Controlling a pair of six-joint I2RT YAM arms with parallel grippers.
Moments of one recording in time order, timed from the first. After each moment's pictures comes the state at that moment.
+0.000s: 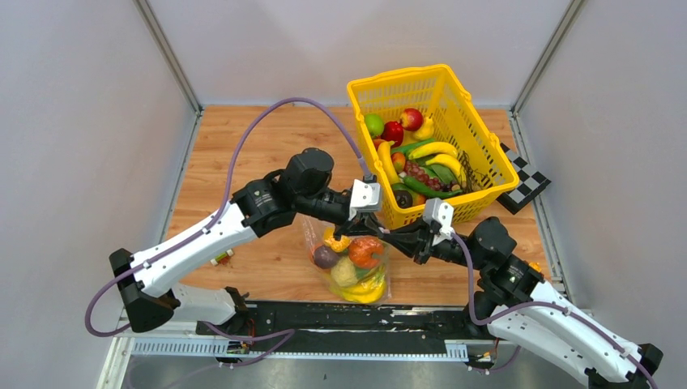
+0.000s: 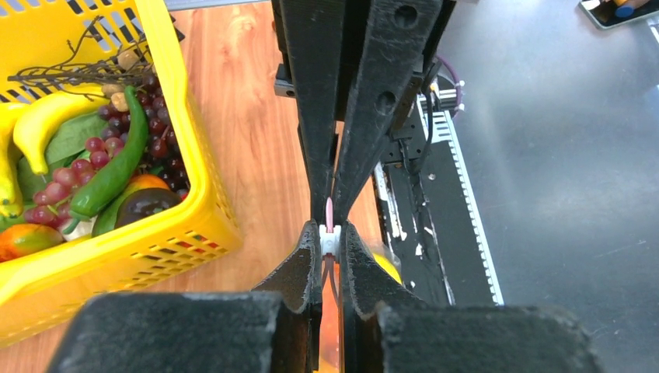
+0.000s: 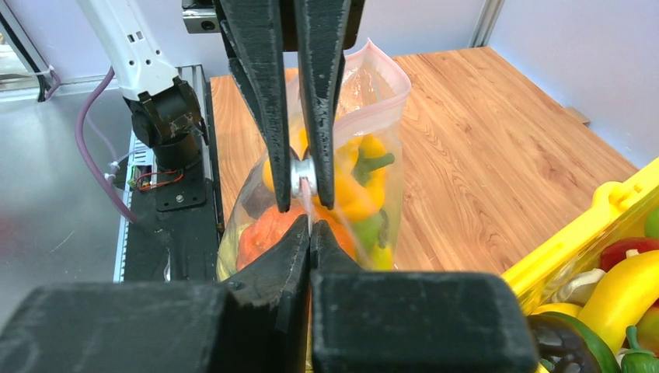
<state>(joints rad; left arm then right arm) -0.97 1.28 1.36 -0.53 0.69 0.31 0.85 0.53 0.58 0.00 -0.40 -0.03</state>
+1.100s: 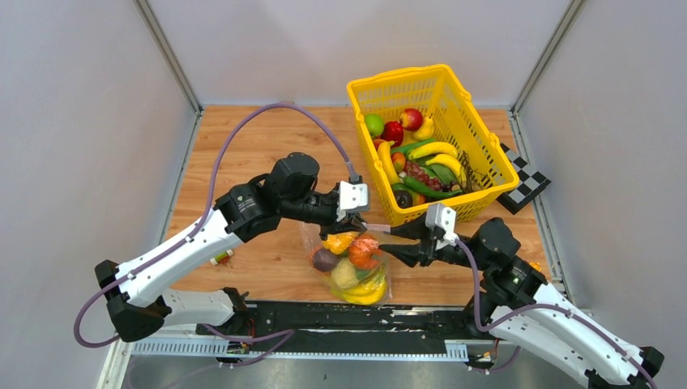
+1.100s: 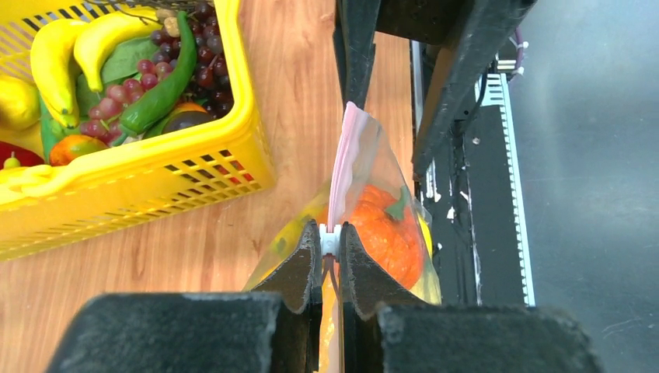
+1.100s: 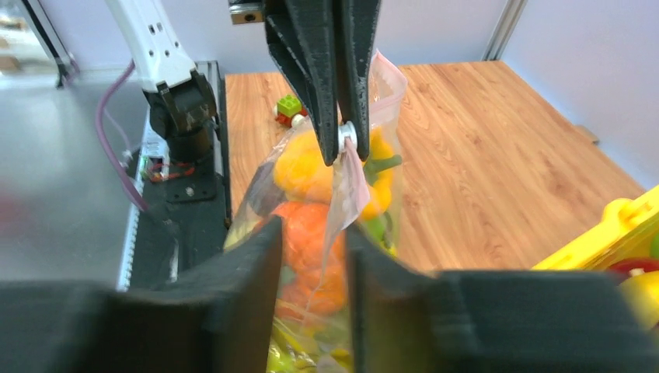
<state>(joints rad) -0.97 1.18 1.30 -0.63 0.51 0.35 0.85 0.50 0.57 0.00 -0.46 -0.05</state>
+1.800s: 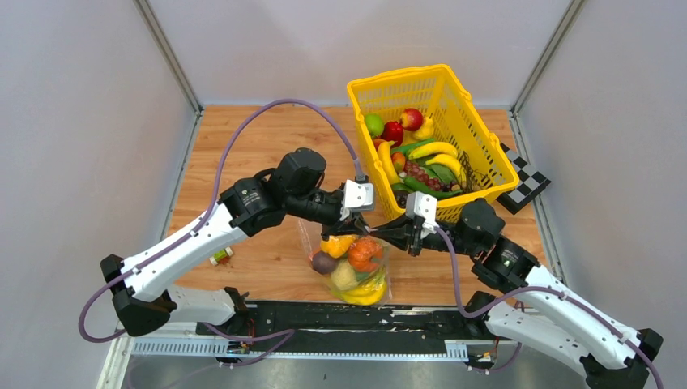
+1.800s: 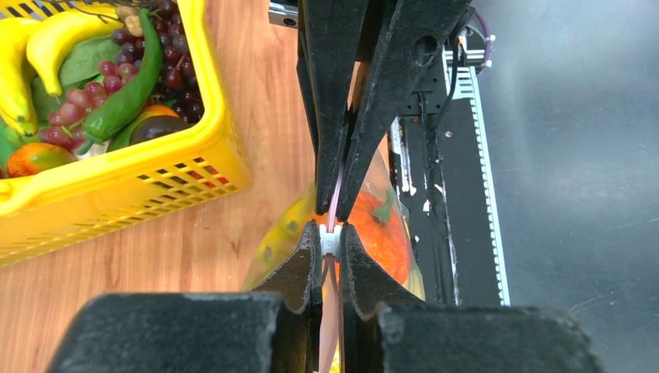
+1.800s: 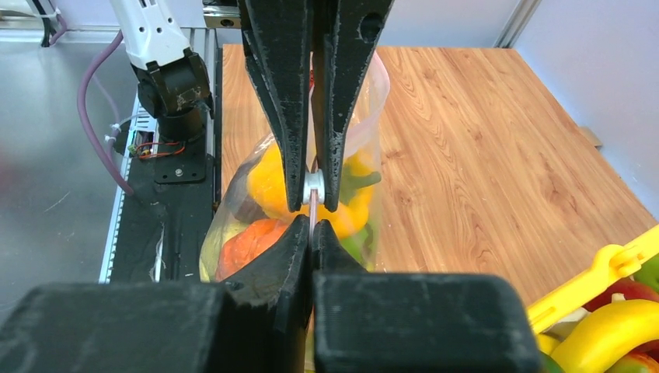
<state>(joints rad) -0.96 1.24 1.38 -0.71 0.59 0.35 0.85 0.70 0.74 -0.10 -0.51 -0.17</state>
